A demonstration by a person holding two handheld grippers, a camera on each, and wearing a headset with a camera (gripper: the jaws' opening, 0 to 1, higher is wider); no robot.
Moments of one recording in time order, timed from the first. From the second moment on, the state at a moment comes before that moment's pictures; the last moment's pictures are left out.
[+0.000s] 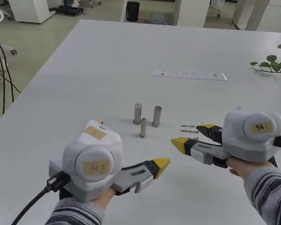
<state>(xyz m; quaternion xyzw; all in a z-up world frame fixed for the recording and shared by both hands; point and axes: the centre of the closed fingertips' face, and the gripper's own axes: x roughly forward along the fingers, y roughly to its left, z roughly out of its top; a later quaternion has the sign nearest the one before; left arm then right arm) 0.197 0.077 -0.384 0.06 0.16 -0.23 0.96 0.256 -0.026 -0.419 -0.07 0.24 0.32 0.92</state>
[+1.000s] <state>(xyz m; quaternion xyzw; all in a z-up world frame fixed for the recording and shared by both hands) 0.199 0.080 -0.393 0.06 0.18 -0.23 0.95 0.298 0.064 -0.455 -0.07 0.24 0.41 0.88</state>
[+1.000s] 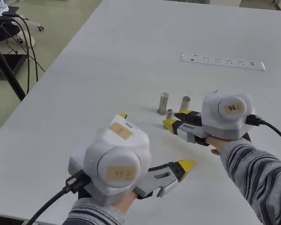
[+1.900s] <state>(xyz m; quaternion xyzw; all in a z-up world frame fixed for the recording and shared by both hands) 0.197 0.081 -0.395 0.07 0.18 -0.23 0.95 0.296 0.069 -0.459 -0.09 0.23 0.39 0.89</state>
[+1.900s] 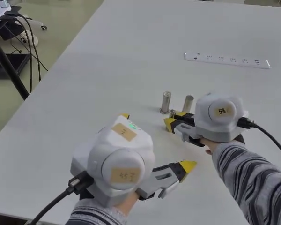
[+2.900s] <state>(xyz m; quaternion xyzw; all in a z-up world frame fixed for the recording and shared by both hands) 0.196 0.076 -0.388 0.09 0.16 -0.24 0.95 0.249 -0.003 -0.464 -0.08 0.25 0.25 0.93</state>
